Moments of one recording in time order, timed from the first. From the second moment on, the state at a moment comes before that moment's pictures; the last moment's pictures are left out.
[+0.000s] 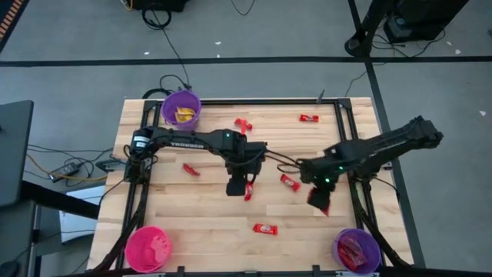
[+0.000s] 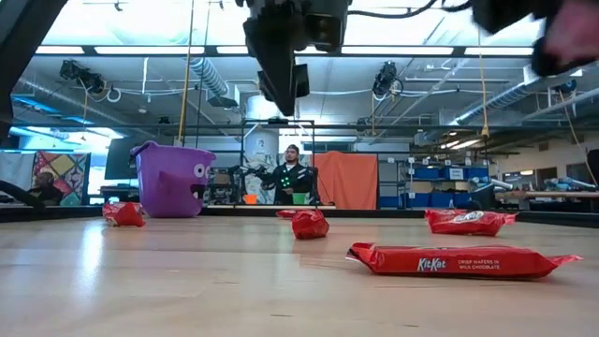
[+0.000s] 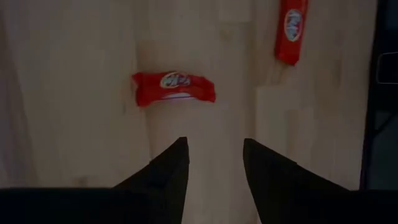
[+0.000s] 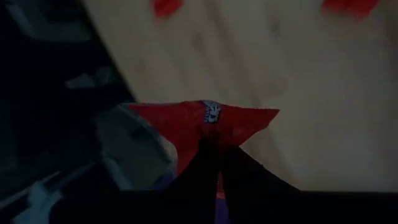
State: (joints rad) left arm -0.02 1.99 1.84 -1.19 0.27 0.00; right arm 0.27 1.25 1.07 -1.09 -0.44 0.86
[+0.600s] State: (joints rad) left arm -0.03 1.99 1.84 -1.07 0.28 -0.01; right arm 0.83 1.29 1.07 -0.88 -0.47 1.44
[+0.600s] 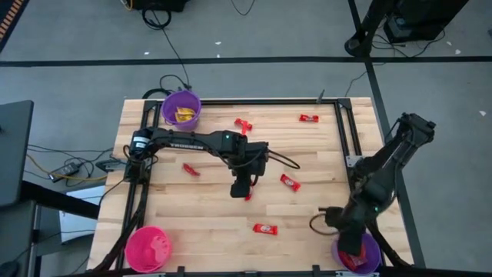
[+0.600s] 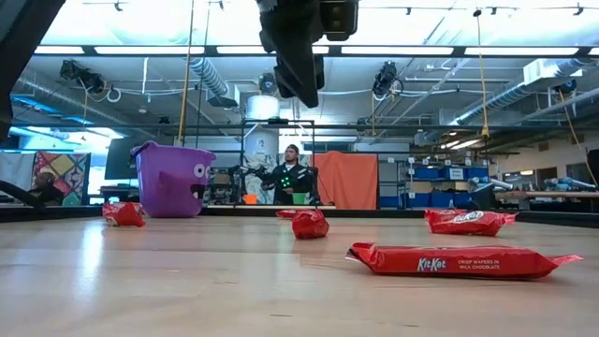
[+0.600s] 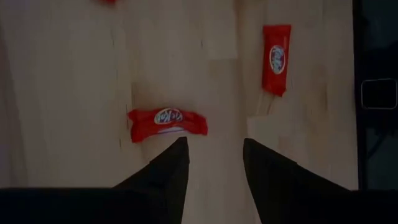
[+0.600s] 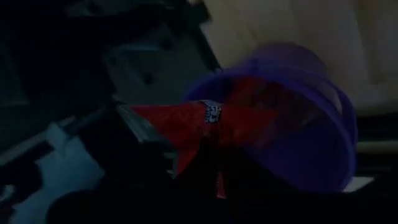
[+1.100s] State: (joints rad) left arm -0.01 1.98 1.84 -1.05 0.31 -0.04; right arm 0.89 1.35 1.07 -0.88 -0.40 1.50
